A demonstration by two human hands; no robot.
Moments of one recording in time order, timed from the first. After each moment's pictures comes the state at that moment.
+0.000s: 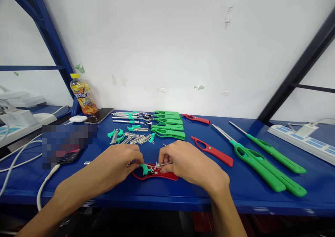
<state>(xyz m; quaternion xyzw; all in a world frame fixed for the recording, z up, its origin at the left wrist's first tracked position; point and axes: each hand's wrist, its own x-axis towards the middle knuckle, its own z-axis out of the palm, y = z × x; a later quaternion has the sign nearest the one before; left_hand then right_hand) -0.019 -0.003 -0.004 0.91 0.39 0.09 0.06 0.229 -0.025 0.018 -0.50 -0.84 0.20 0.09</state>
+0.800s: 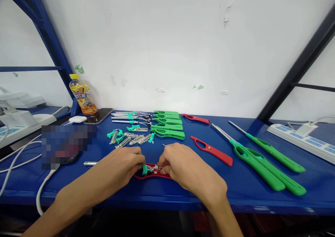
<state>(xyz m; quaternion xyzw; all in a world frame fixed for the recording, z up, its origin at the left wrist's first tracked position) -0.013 -0.009 -0.009 0.93 0.36 0.07 0.06 0.221 -0.037 0.014 -0.52 -0.83 0.18 0.12</state>
